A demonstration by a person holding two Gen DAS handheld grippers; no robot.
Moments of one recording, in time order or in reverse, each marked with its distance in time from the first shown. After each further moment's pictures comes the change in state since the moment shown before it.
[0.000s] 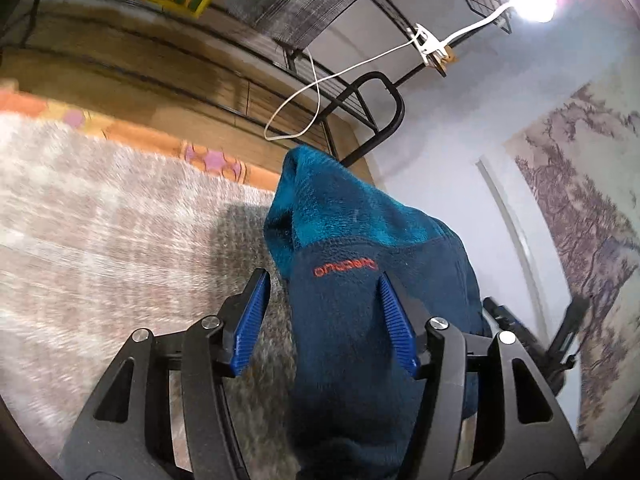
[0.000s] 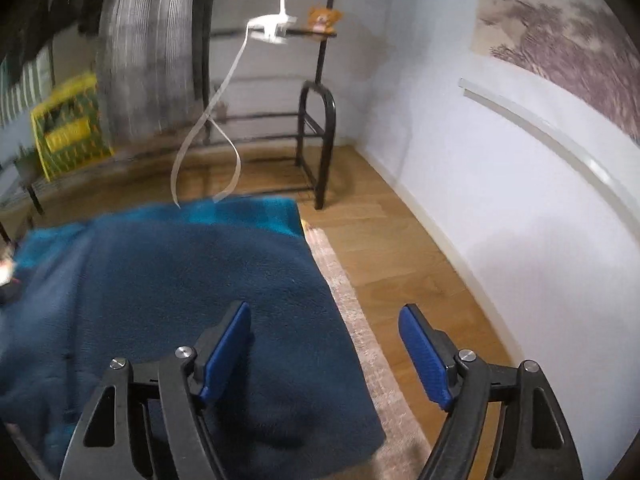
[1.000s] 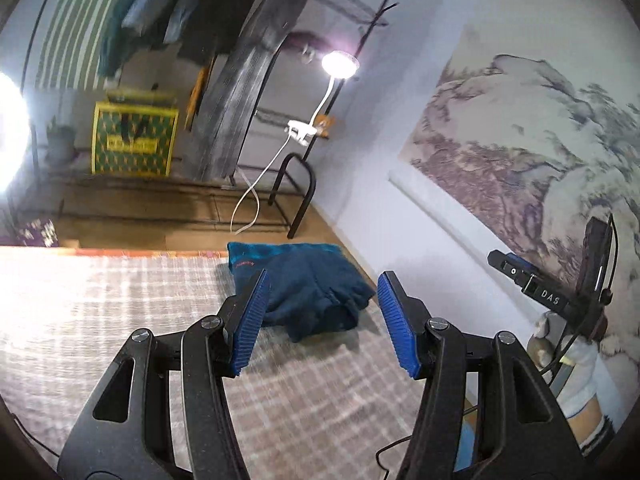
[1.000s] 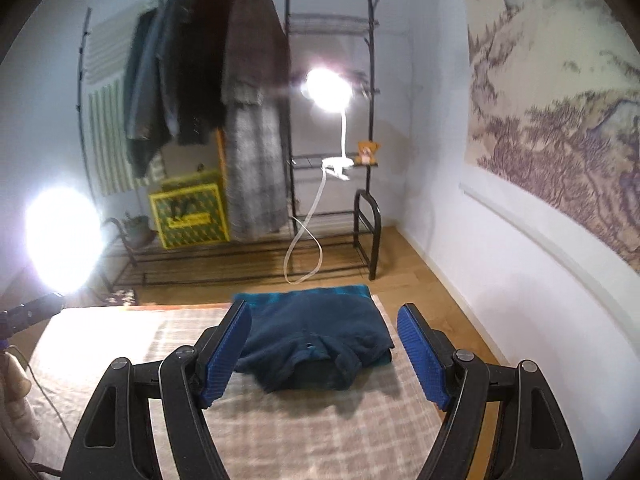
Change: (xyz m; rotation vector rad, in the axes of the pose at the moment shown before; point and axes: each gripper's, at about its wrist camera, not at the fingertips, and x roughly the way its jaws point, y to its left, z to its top) left arm -0.394 -0.191 -0.108 0.401 -0.238 -0.003; right arm -0.407 0.036 -0.012 -0.011 -0.254 0.183
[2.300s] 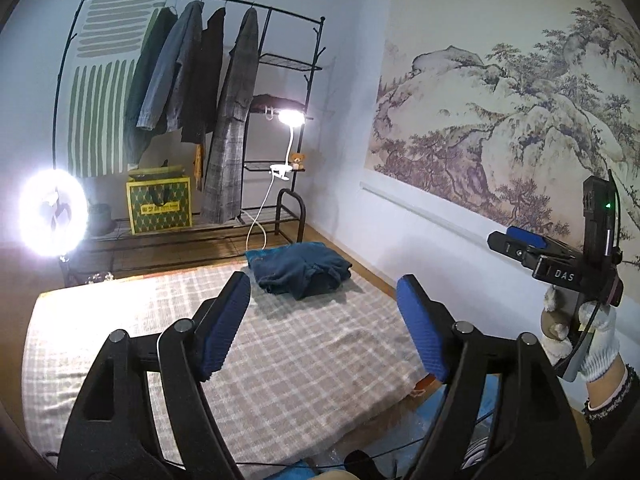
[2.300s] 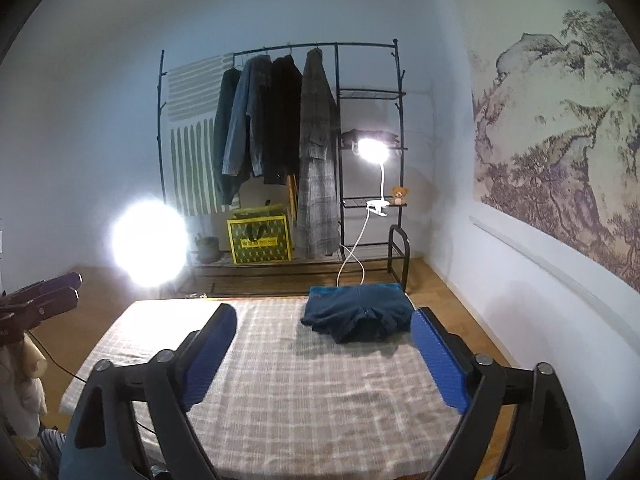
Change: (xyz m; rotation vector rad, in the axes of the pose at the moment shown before) left arm -0.287 -0.097 -0.117 0.253 -0.114 0.051; right arm -0.294 0.062 -0.110 -0.015 -0.156 0.106
